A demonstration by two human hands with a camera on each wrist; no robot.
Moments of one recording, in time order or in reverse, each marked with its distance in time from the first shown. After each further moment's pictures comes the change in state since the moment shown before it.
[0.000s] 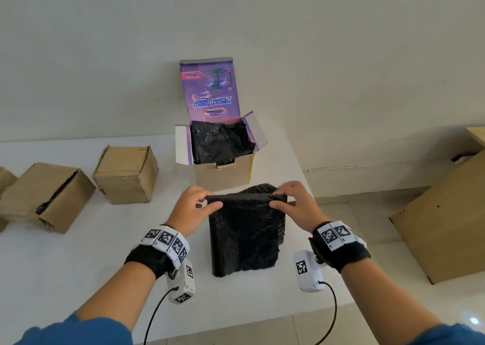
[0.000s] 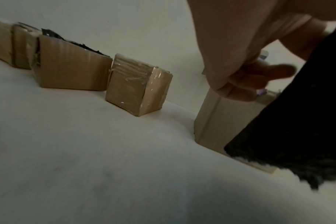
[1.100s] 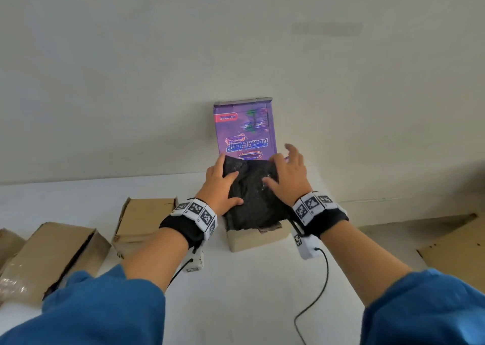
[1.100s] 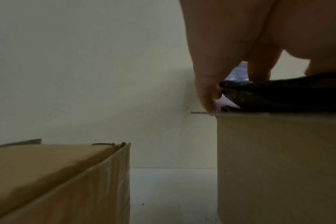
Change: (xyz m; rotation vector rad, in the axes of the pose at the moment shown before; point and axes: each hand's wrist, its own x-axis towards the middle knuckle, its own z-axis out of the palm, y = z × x) left_hand 0.177 0.004 -0.083 0.696 -0.114 0.110; right_hand 0.221 -0.086 0.052 -0.724 0.227 -0.112
